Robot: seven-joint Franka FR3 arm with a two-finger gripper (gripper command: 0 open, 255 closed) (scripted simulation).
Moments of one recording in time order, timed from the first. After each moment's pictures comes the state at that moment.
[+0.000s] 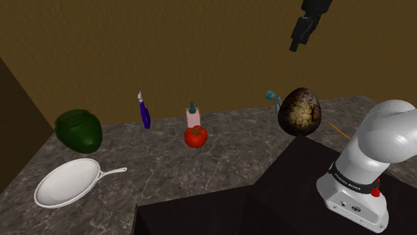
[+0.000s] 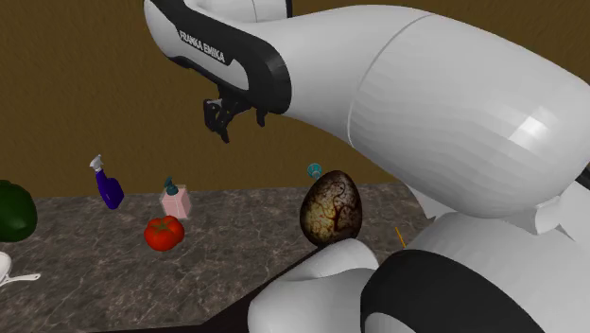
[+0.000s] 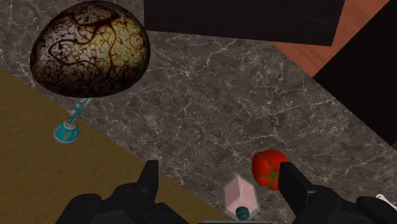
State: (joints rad) arm -0.02 -0.83 -0.04 -2.27 -0.10 1.60 -0.11
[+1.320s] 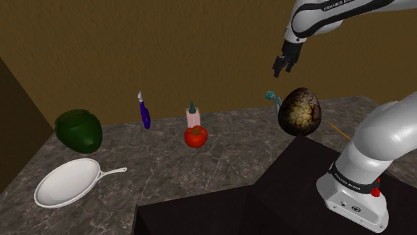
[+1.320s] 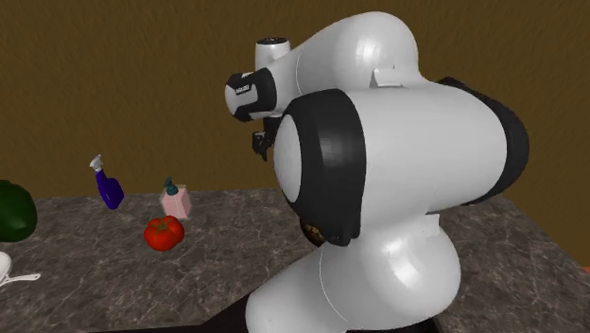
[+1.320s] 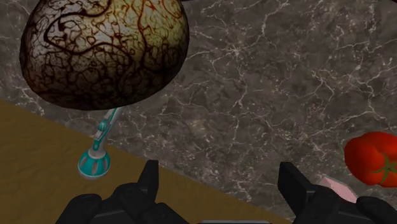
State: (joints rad) arm -0.14 -0.45 -0.26 -2.42 -0.18 2.13 -0.14
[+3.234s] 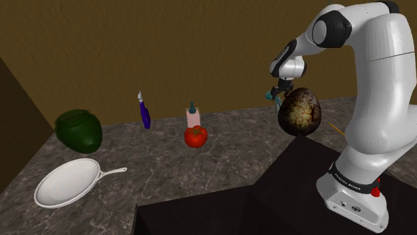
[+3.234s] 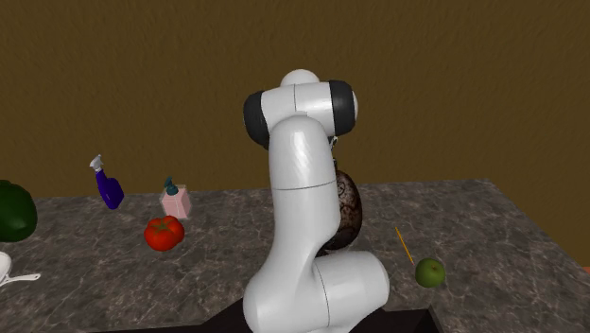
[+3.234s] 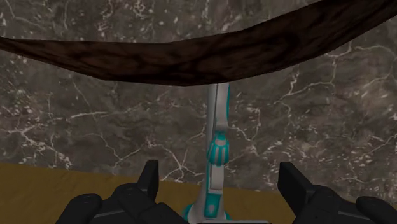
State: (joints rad) arm -0.38 0.55 -0.35 -1.95 0.30 2.58 -0.44
